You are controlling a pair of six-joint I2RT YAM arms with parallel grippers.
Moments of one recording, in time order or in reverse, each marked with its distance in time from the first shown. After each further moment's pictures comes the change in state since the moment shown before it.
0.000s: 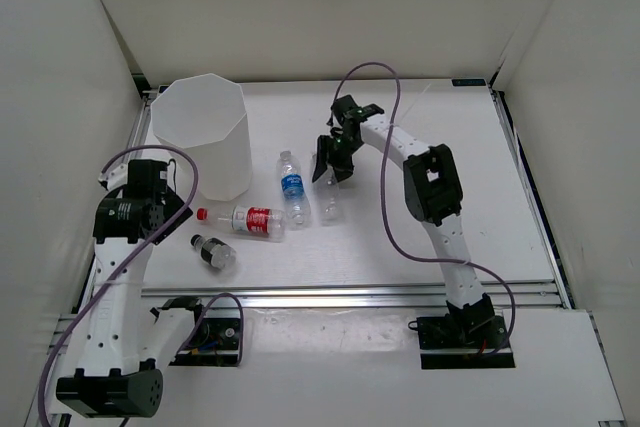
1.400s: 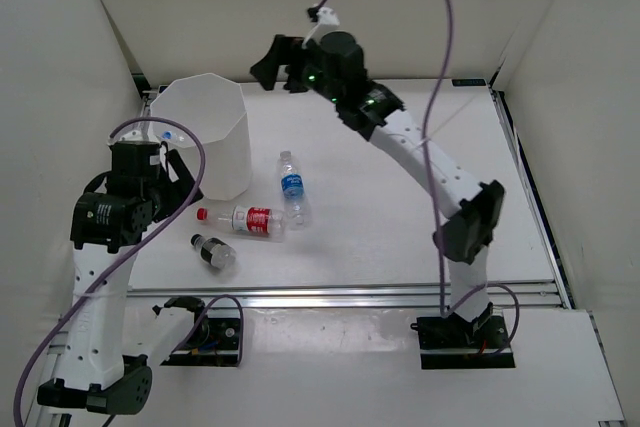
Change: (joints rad) left arm -0.125 0.041 0.290 -0.006 0.186 0.181; right arm 0.263 -0.404 0.130 0.678 0.446 0.015
